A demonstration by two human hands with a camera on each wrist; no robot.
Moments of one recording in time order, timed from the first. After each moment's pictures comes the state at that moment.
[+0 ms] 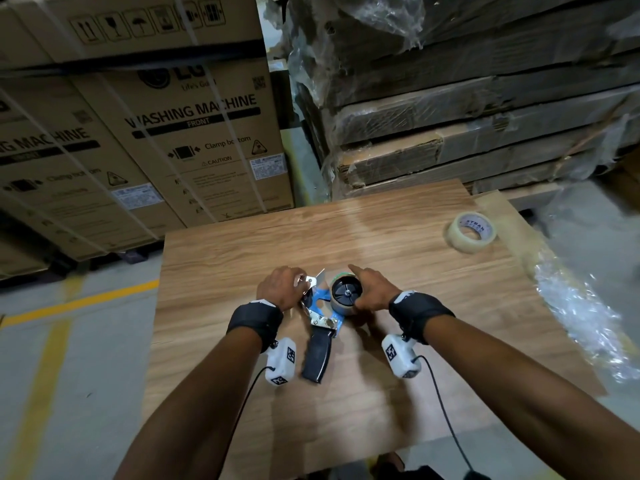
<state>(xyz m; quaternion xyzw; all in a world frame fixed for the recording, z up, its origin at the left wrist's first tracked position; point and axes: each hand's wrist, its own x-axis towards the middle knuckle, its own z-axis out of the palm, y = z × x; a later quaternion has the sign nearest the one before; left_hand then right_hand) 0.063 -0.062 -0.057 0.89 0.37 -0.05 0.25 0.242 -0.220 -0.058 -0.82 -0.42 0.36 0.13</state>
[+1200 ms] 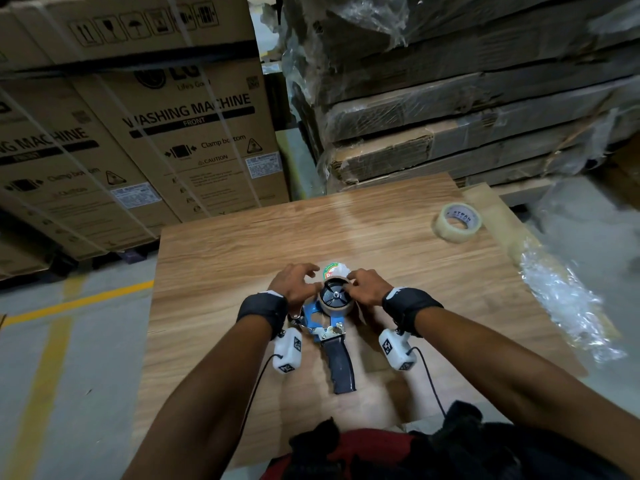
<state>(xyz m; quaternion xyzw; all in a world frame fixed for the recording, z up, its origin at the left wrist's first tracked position) 0.078 -0.106 -0.042 0.89 0.31 -0.09 0.32 0.236 -0.247 -0.068 -0.83 -0.37 0.38 0.16</state>
